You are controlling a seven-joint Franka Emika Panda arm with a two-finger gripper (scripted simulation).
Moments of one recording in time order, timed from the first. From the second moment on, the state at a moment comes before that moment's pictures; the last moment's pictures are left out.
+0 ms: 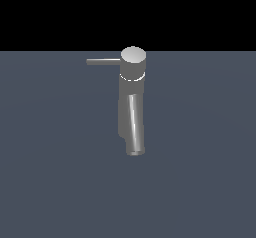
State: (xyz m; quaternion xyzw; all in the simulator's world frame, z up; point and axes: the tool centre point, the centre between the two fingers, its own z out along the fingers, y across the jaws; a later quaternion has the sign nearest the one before) arm -0.239 0.016 0.436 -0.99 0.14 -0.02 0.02
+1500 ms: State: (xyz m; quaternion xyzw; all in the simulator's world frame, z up) arm -0.148 0.072 0.335 -0.86 0.48 -0.13 0.14
